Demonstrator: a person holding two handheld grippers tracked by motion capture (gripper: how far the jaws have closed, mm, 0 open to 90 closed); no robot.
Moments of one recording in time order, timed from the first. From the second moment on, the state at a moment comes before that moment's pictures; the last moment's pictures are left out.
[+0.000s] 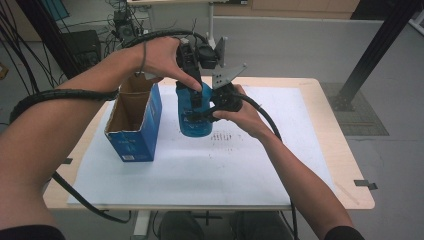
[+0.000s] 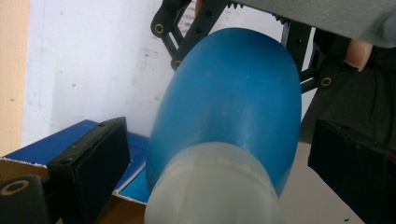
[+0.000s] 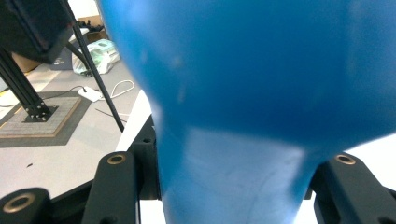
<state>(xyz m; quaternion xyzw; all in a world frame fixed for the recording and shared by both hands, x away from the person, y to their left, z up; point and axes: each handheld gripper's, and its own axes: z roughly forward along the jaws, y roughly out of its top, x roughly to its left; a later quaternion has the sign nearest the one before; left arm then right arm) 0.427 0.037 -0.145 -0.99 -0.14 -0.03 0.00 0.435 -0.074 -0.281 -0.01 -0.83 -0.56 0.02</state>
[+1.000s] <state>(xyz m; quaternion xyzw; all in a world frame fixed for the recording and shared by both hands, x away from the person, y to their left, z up) 0.424 0.036 -0.140 -0.99 -0.14 -0.03 0.00 0.435 -0.077 -0.278 -0.01 -0.83 -0.56 0.02</state>
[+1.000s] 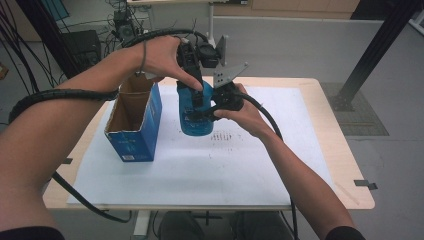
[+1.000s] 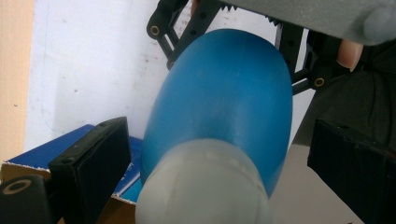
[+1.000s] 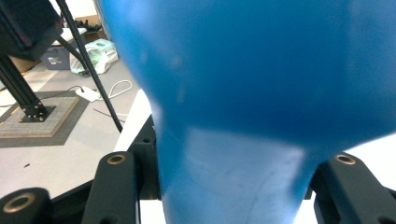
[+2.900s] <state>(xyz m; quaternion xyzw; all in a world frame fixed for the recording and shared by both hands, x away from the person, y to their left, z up) 0.424 0.036 -0.143 -0.99 -0.13 -0.03 0.00 0.433 -0.078 -0.274 0.00 -0.82 -0.57 0.02</state>
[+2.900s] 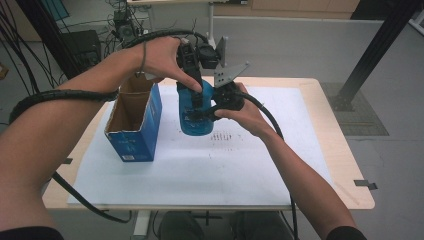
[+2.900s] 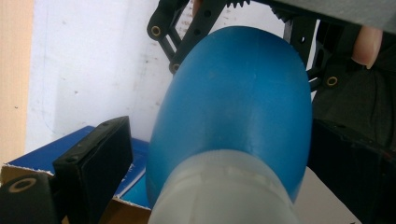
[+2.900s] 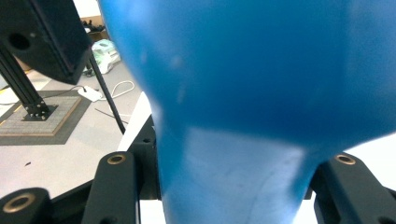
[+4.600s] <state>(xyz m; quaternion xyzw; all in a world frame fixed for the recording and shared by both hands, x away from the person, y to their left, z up) 0.421 0.036 -0.148 -0.99 -0.12 -0.02 0.01 0.430 -0.074 -0.278 0.01 -0.83 -0.56 0.02</state>
